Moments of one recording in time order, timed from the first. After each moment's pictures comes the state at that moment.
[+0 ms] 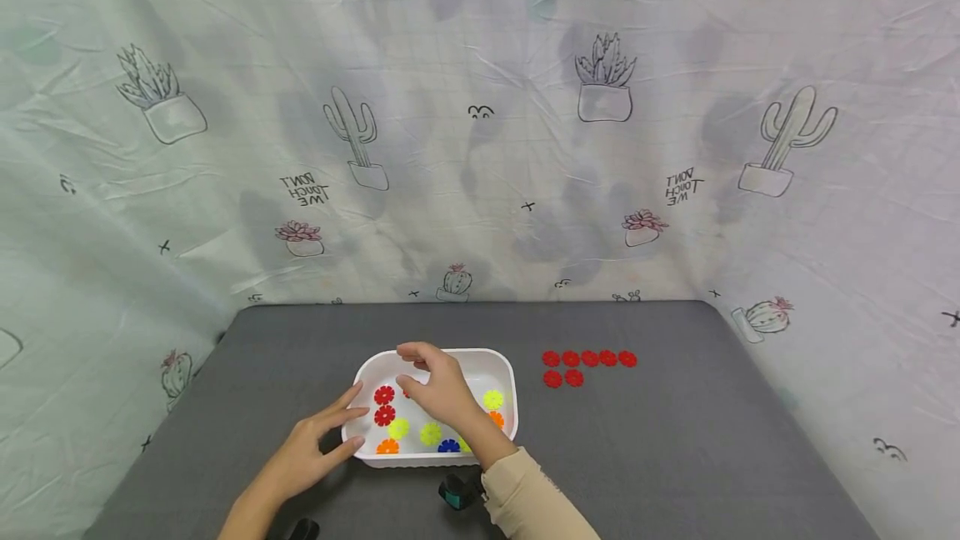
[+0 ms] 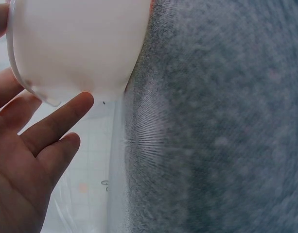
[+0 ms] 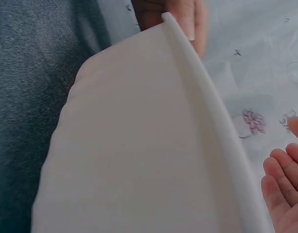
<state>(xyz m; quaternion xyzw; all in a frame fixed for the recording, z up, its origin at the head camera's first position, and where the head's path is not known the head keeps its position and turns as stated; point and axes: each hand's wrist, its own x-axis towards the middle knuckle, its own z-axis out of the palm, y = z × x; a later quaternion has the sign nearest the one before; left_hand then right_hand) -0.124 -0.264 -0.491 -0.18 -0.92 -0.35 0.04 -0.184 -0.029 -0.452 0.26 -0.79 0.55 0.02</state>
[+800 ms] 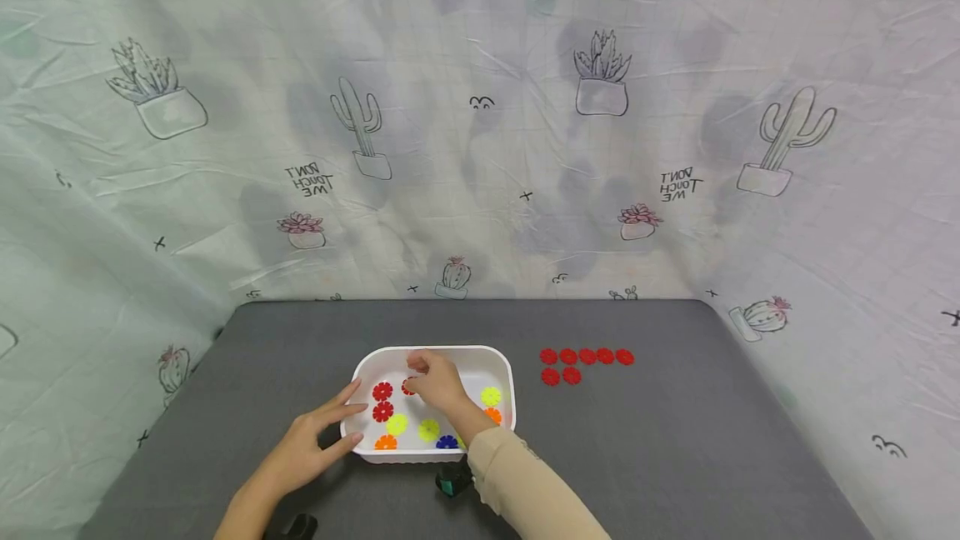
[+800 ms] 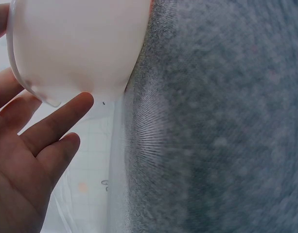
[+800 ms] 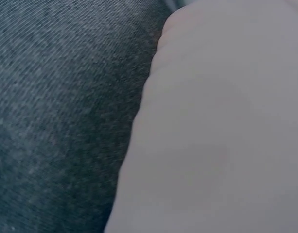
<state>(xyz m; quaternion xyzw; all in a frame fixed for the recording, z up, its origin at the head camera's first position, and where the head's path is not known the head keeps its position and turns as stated) -0.125 -0.265 -0.493 -0.20 -0.92 -0.34 0.07 -0.209 -0.048 -0.485 0.09 -0.83 0.54 -0.10</state>
